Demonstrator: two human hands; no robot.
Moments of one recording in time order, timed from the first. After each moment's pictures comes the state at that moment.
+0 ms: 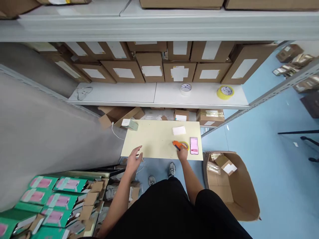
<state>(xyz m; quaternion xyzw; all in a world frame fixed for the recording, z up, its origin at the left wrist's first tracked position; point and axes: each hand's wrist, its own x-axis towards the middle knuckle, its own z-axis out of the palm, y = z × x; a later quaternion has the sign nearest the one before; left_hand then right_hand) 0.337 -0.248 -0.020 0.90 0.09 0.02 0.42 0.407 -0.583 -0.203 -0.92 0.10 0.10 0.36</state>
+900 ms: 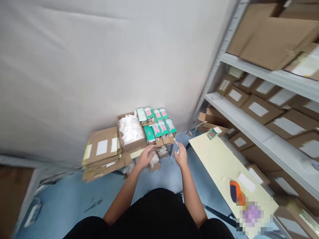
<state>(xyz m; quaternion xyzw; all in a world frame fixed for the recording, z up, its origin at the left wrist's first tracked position) -0.126 -0.152 0.002 0.78 0.40 0.29 0.38 0.142 -0.251 -0.046 -0.76 -0.52 0.09 0.38</state>
